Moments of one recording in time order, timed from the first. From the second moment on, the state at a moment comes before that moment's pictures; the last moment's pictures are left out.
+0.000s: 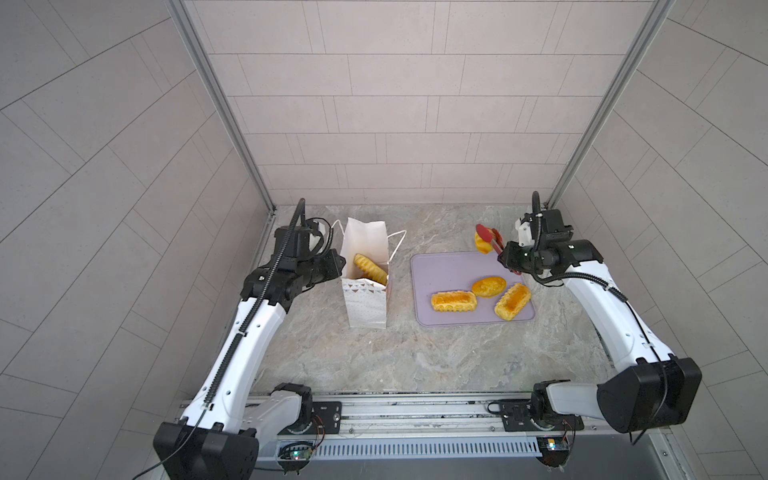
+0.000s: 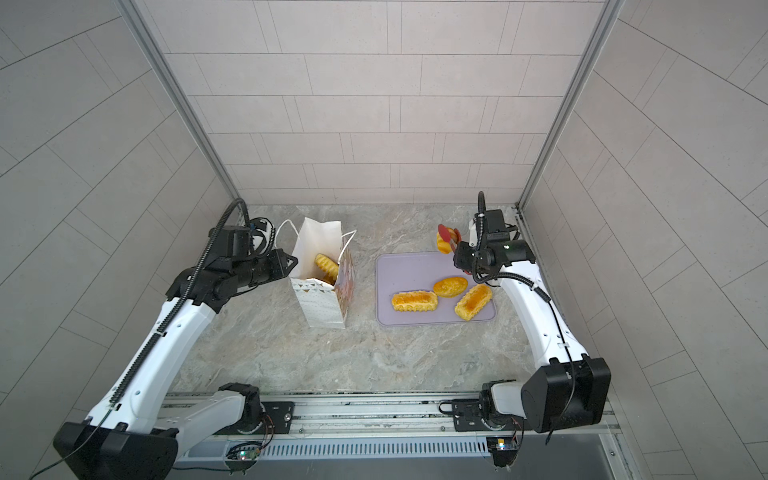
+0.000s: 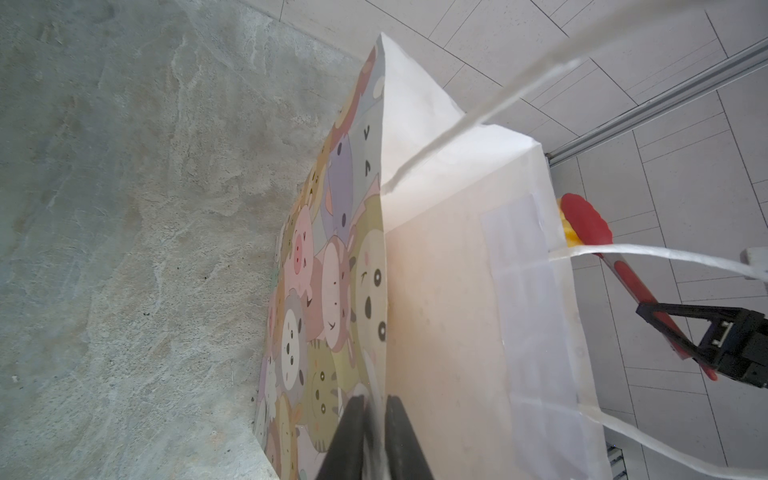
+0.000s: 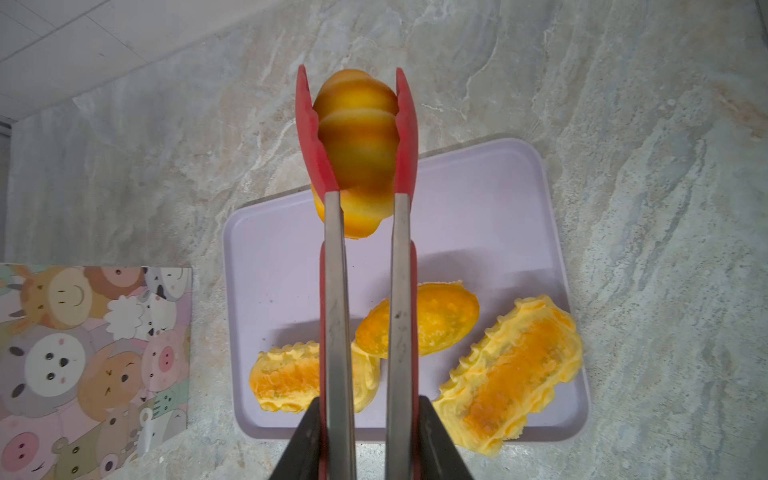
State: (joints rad) left arm -0.15 1.09 1.14 -0.77 0.32 -0.45; right arm 0.07 1.29 1.28 -0.90 -0.14 0.34
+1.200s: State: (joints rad) left arm -0.15 1.09 1.14 -0.77 0.32 -0.46; right arm 0.43 1.21 1.63 -0.79 -0.34 0.42
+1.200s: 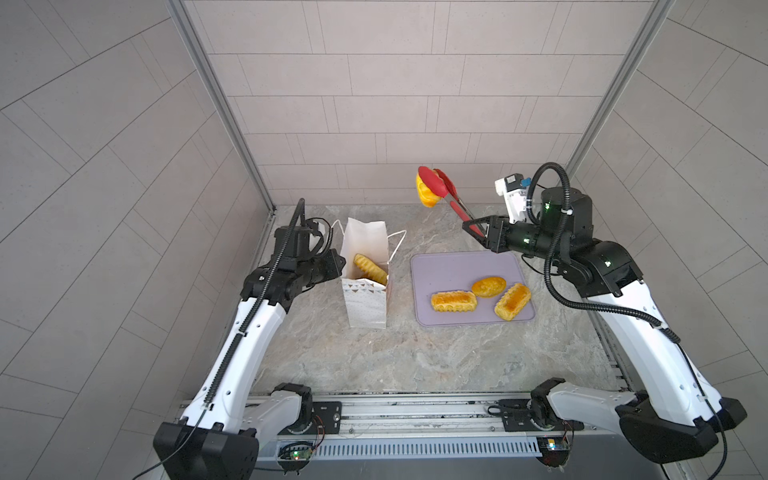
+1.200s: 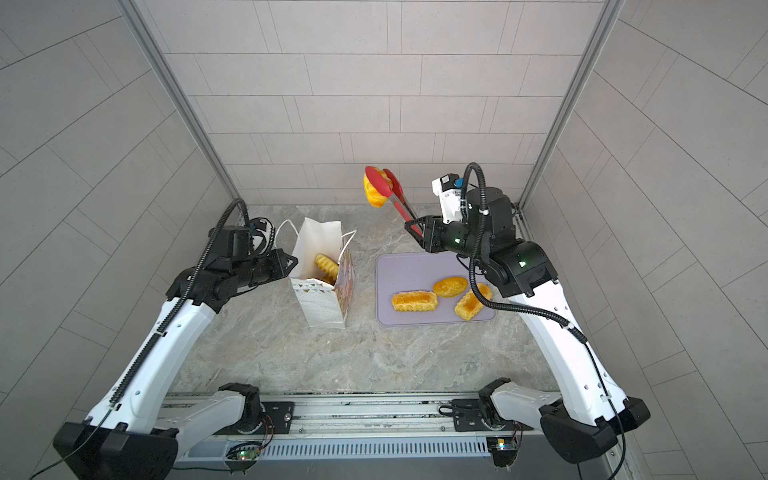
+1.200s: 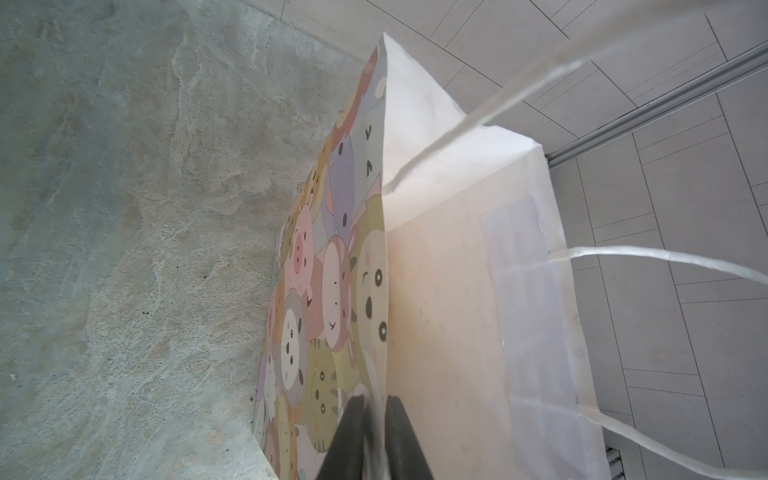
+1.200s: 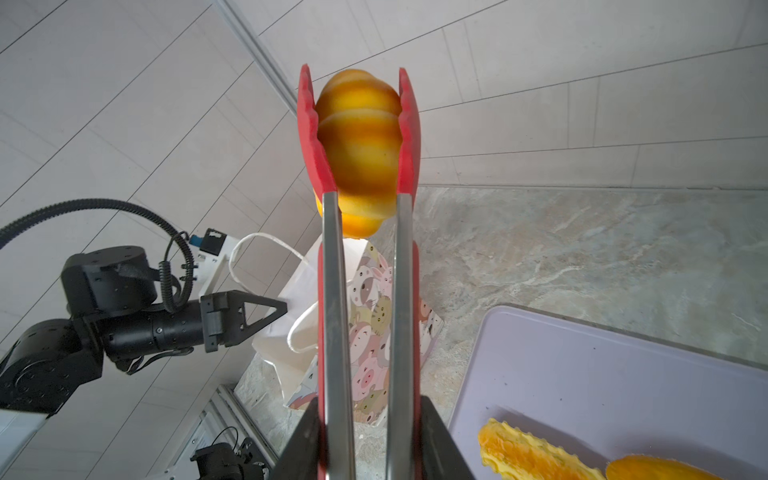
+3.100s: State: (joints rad) left arm -0.15 1.09 1.14 -0.77 0.32 -0.46; right arm 0.88 1.49 1.80 -1.01 0.04 0.24
